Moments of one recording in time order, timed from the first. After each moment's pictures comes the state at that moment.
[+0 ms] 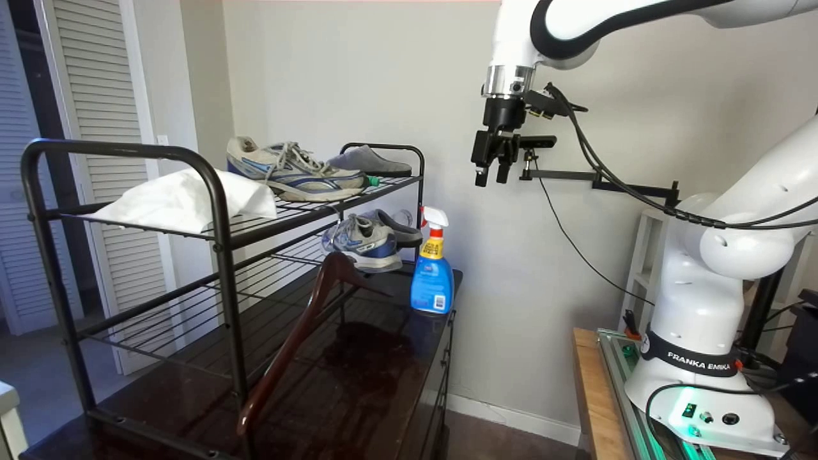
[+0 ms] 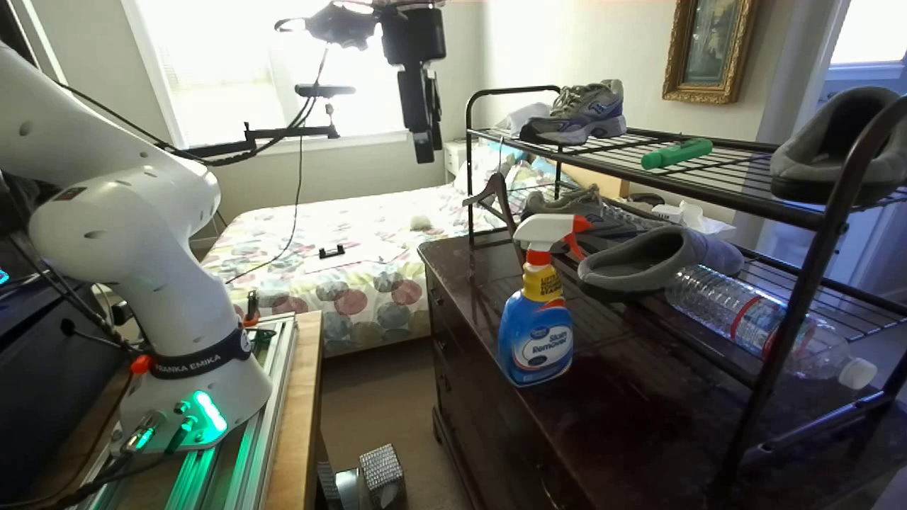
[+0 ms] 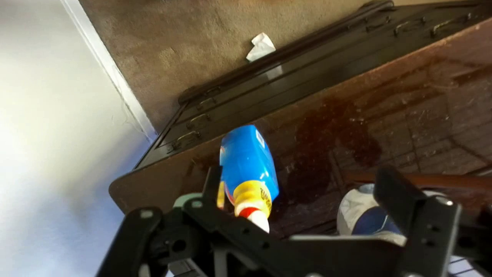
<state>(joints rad) -0.13 -0.65 0.03 -2.43 -0.03 1.87 0.27</state>
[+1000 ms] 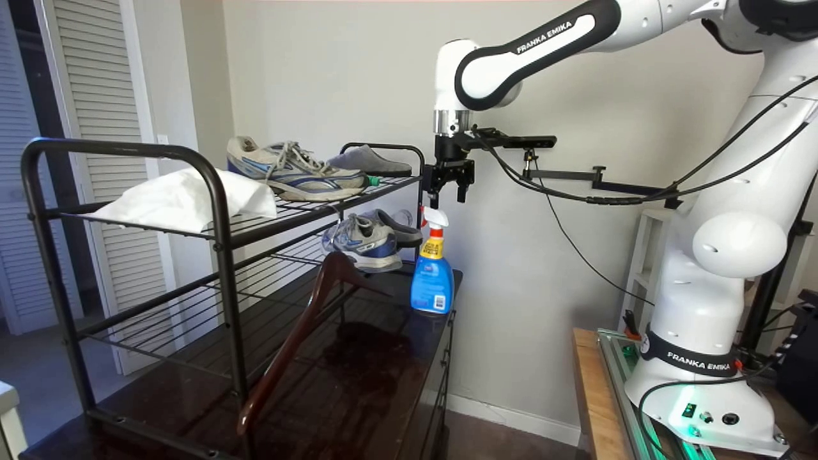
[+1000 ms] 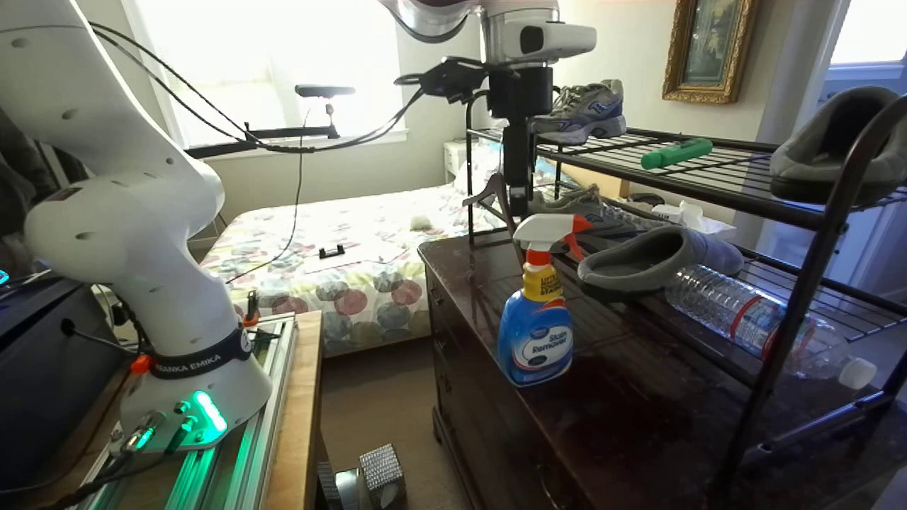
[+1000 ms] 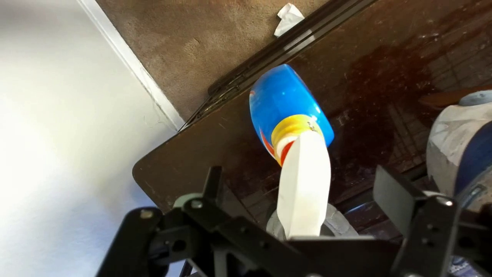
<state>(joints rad) -0.19 -0.23 0.01 -2.22 -0.14 2.03 0.41</state>
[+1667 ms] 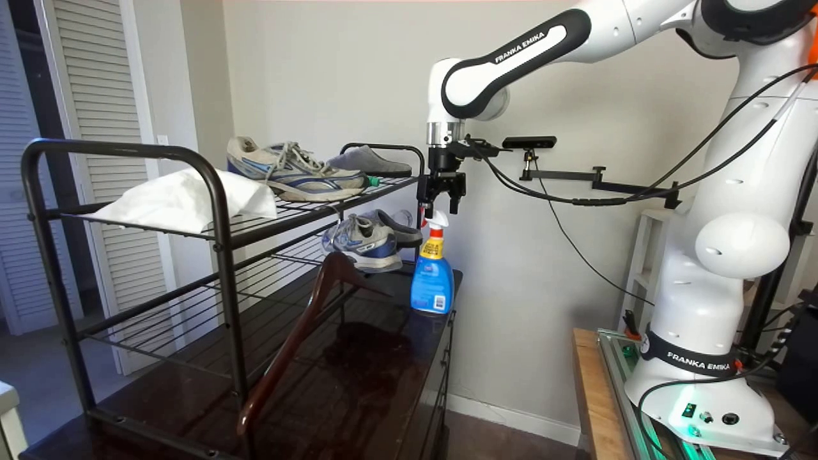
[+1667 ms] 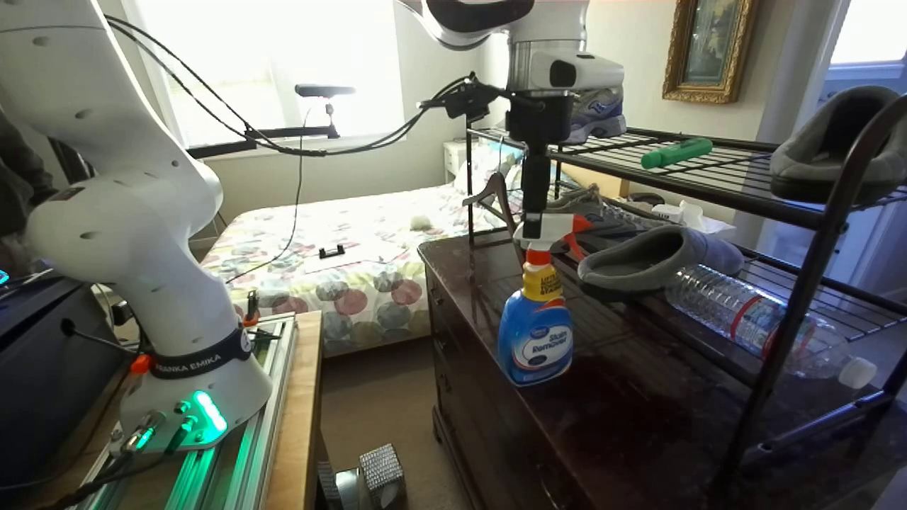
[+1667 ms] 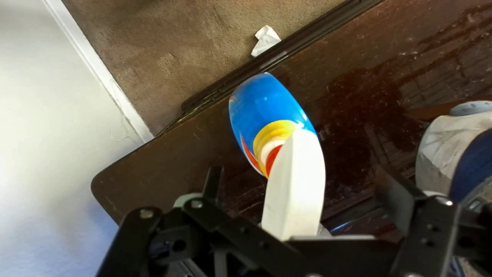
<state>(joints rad) -0.16 -0.13 -0.06 -2.17 -0.03 2.03 0.27</state>
